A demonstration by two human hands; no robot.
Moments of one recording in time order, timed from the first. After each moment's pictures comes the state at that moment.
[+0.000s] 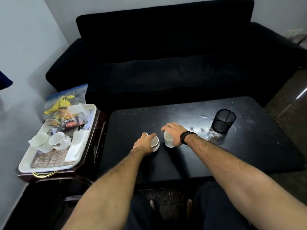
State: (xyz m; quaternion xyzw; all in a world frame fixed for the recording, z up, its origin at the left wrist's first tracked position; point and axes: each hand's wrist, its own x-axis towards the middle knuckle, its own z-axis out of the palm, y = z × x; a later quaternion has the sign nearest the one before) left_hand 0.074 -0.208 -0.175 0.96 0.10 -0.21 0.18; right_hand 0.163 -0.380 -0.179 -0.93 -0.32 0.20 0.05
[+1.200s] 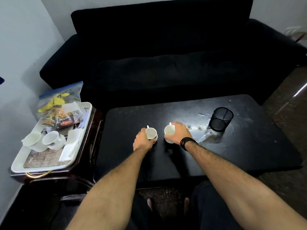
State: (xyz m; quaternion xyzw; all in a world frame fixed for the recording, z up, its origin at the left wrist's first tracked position) left_hand 0.086 -0.226 -0.195 0.91 0.26 -0.06 0.32; right_hand 0.152 -0.392 -0.197 -0.95 -0.06 0.13 0.29
